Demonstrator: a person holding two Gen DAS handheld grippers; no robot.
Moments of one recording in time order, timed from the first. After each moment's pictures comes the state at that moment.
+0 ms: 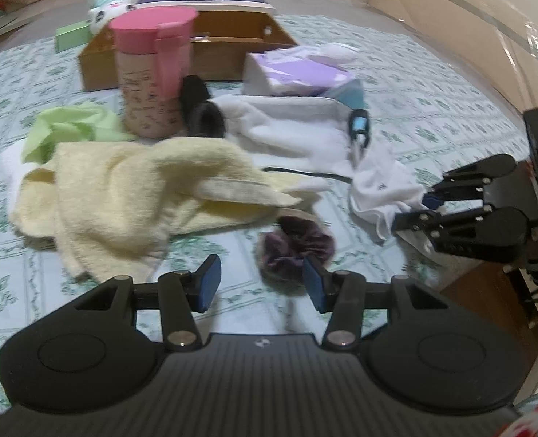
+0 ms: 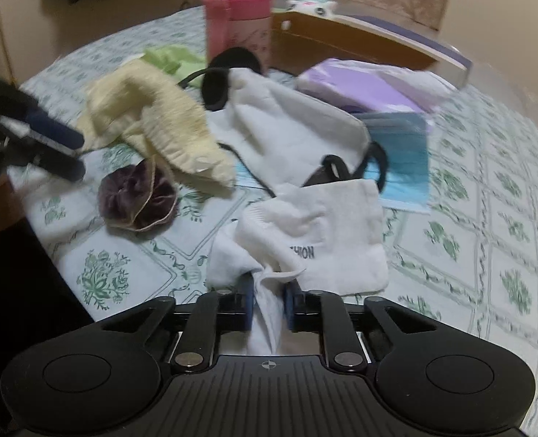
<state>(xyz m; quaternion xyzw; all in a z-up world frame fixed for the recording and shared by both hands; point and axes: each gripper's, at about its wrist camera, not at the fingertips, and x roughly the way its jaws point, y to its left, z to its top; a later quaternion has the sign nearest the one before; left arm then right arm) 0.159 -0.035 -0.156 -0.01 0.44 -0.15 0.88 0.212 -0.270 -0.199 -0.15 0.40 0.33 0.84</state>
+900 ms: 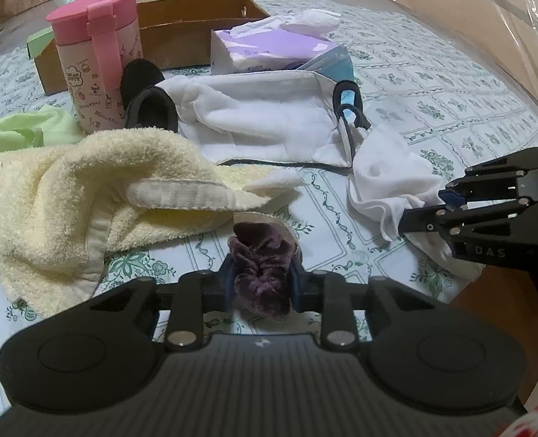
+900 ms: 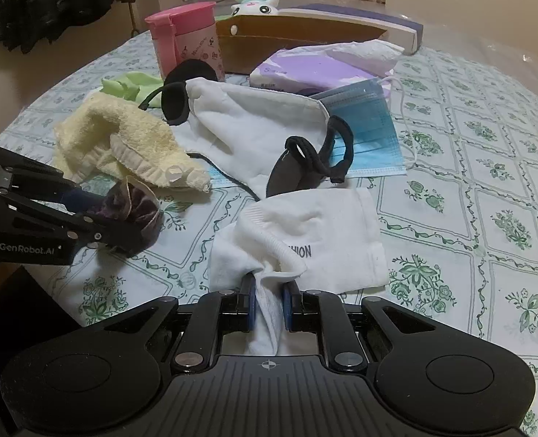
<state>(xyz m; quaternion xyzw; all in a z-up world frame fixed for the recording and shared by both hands) 0.184 -0.079 -0.190 0.03 0.45 -0.15 0.88 0.208 -0.280 -0.200 -0.08 0.42 0.28 0.86</state>
